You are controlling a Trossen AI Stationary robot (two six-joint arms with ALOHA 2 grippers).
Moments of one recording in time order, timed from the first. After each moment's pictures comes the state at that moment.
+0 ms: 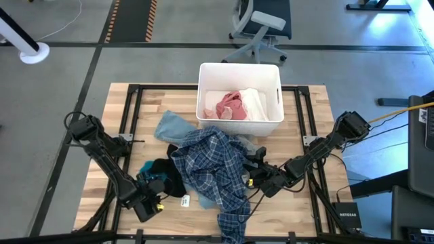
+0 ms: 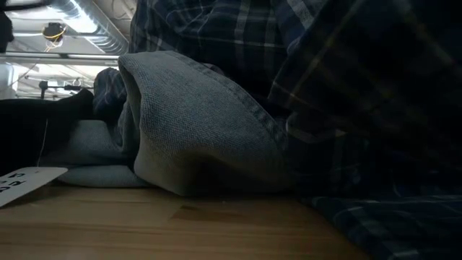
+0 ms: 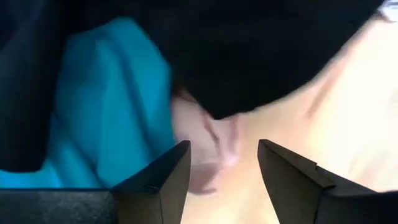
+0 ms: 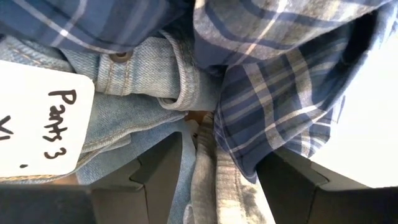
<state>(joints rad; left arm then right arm) -0.93 1.63 0.91 -0.78 -0.31 -1.38 0.62 1.56 0.66 -0.05 0.92 -0.11</state>
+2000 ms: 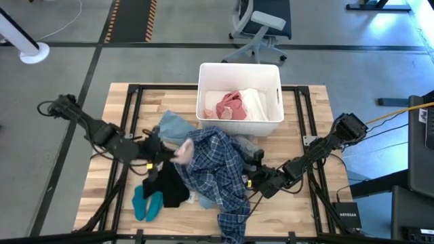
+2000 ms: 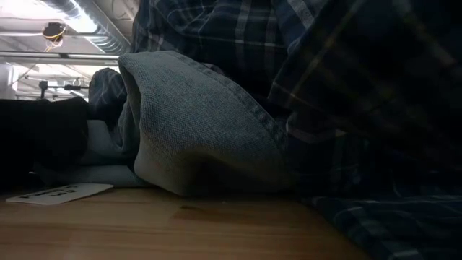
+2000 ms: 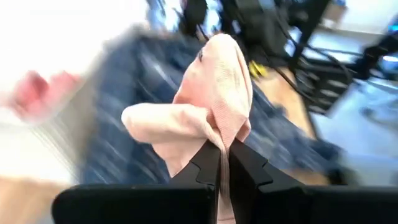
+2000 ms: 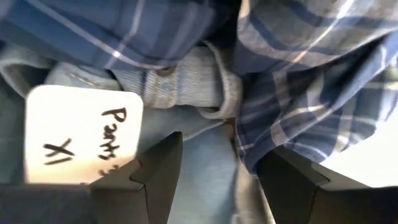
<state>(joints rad) -0.55 0.98 1.00 -0.48 -0.59 -0.36 0.62 1.61 0.66 0.01 0.82 0.00</state>
